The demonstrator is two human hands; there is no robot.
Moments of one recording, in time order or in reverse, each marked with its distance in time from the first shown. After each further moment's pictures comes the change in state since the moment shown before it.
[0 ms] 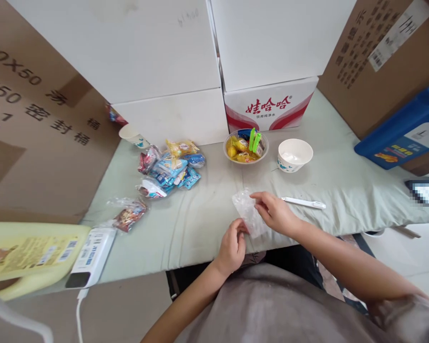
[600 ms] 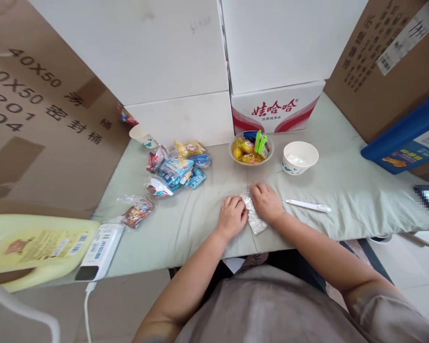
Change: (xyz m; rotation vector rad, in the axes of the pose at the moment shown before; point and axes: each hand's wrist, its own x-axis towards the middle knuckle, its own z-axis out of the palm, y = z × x) left_hand 0.075 -0.013 -0.020 0.659 -0.056 0.141; right_hand 0.040 0.034 0.047 -0.612 -0.024 0.067
